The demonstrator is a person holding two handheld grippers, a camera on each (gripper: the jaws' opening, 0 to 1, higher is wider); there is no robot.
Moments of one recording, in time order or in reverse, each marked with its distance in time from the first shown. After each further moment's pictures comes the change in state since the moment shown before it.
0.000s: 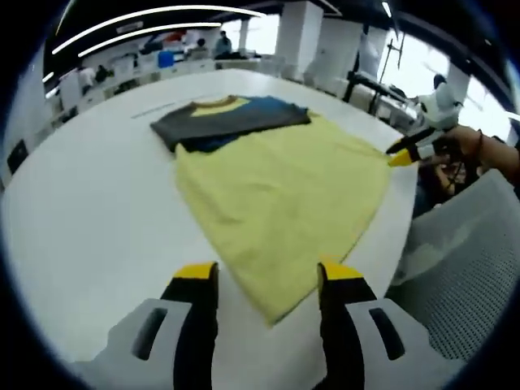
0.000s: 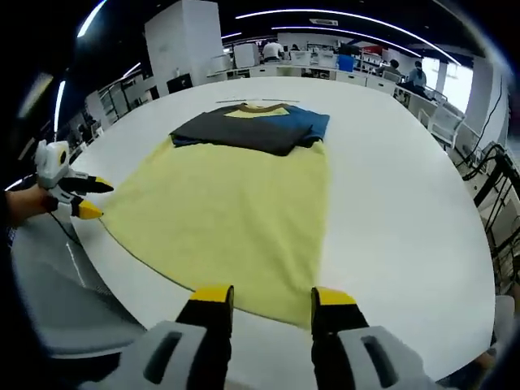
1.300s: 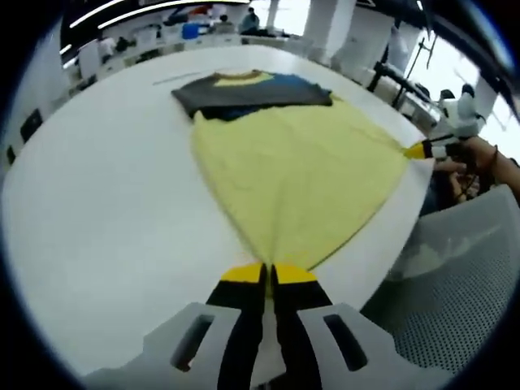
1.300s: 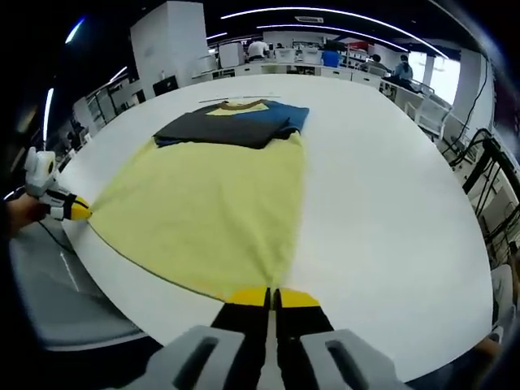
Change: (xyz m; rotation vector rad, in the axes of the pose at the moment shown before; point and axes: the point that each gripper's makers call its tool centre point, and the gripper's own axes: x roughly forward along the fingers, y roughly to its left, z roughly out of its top) left arm -0.018 0.001 -0.023 -0.119 0.117 0.090; right arm -0.005 -0.013 -0.014 0.048 0.004 -0.040
